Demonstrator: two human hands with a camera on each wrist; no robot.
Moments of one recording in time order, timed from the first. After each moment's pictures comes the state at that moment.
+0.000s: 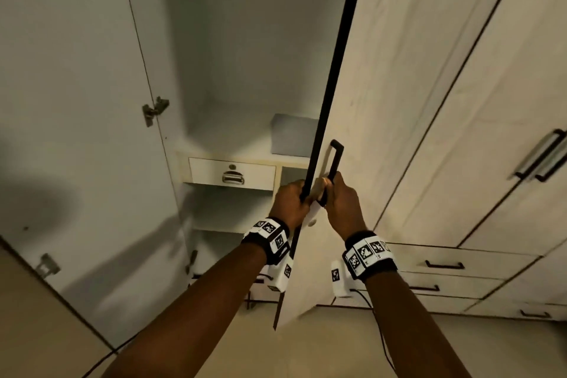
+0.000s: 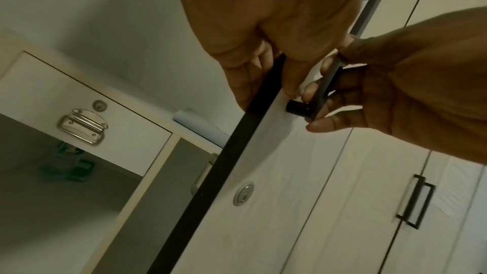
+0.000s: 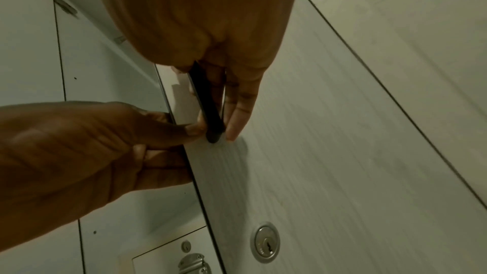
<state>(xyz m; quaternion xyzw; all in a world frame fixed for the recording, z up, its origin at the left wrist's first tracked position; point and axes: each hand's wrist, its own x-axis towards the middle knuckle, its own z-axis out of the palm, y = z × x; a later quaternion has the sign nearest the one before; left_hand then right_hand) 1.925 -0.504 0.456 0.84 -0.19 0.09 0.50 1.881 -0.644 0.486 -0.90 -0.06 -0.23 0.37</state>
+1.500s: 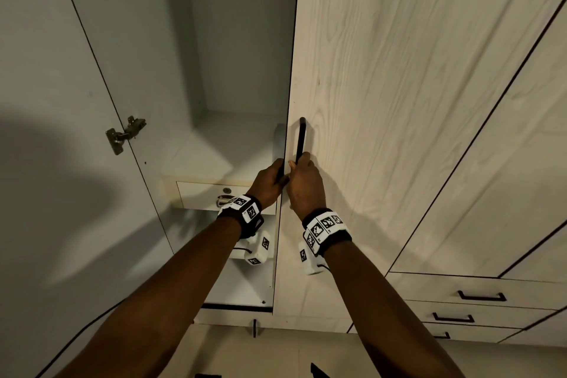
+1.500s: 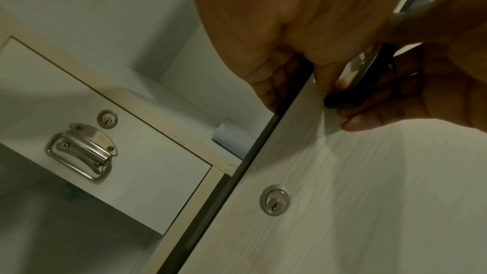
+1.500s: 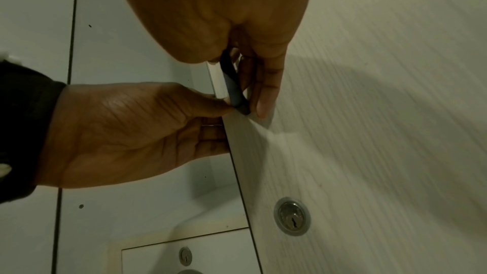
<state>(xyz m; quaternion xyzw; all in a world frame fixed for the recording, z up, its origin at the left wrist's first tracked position) 2.113 -0.475 0.453 0.86 -0.21 0.06 0.45 2.068 -0.586 0.484 -0.89 0.00 -0.23 0.39</state>
